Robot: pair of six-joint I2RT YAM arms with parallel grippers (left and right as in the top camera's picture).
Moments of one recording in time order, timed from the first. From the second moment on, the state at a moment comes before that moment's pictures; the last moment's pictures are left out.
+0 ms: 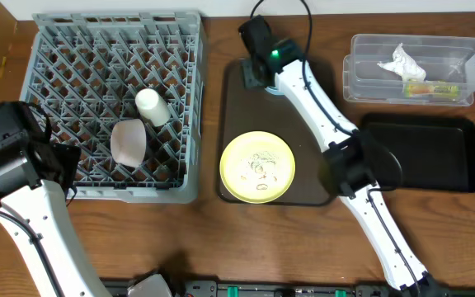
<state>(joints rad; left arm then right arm) 0.54 1.27 1.44 -1.41 -0.30 -0.88 0.55 2.81 2.82 -1.09 0.09 0.37</state>
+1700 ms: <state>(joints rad) 0.54 1.27 1.44 -1.41 -0.30 -0.88 0.78 2.76 2.82 0.07 -0.69 0.70</state>
